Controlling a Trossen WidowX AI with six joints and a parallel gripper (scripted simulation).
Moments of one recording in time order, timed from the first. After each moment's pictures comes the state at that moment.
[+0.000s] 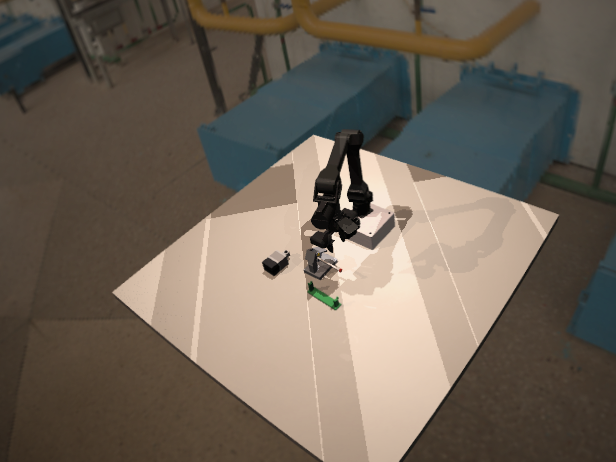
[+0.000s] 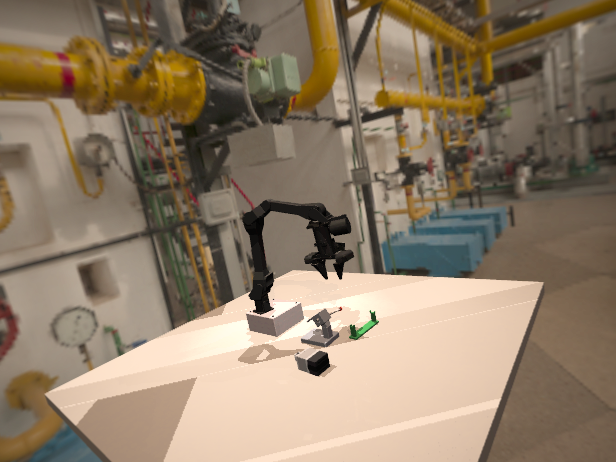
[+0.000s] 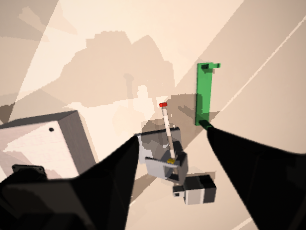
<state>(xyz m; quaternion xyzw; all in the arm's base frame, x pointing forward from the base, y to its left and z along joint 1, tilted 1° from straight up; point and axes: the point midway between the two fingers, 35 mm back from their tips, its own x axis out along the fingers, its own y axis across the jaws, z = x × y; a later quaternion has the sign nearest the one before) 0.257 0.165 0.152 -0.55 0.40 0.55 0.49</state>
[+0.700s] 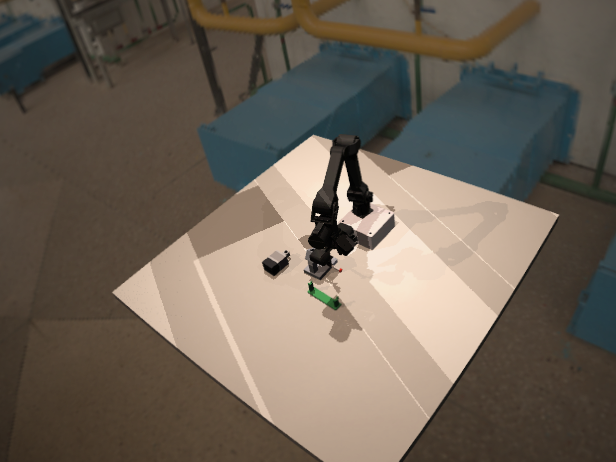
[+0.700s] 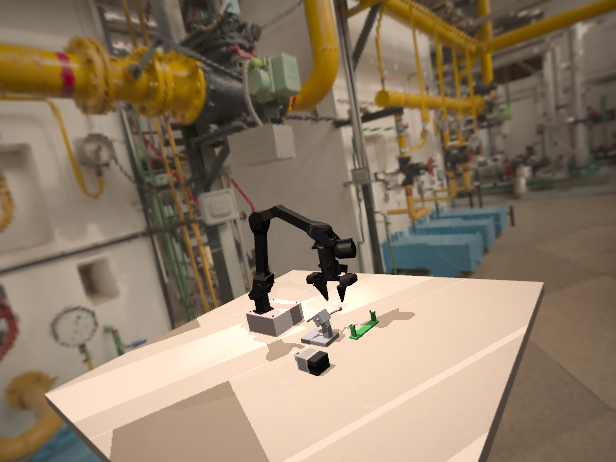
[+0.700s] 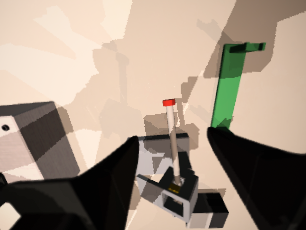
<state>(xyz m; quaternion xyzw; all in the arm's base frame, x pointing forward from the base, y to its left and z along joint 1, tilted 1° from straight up) 0.269 0.151 0.077 -0.56 0.41 0.56 0.45</state>
